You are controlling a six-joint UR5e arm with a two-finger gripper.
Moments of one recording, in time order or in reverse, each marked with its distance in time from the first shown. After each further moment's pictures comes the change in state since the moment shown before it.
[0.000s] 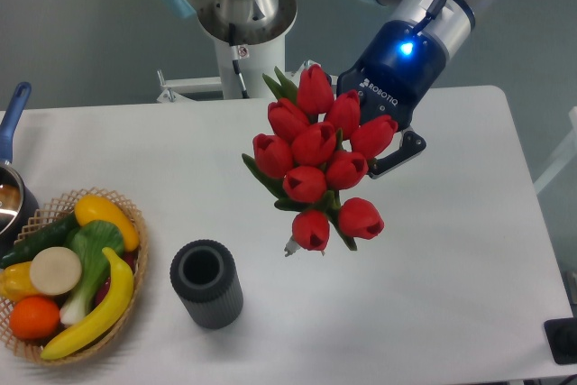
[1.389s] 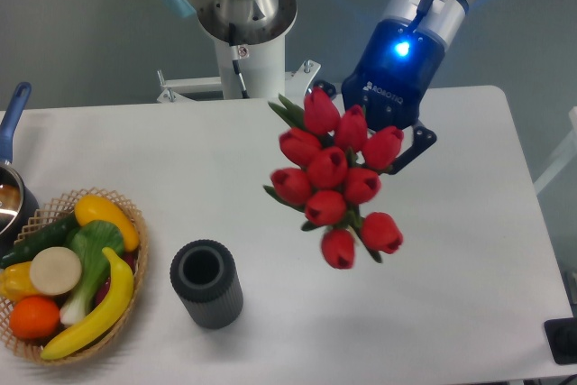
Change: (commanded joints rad) arm 0.000 0.090 -0.060 -0.008 0.533 -0.011
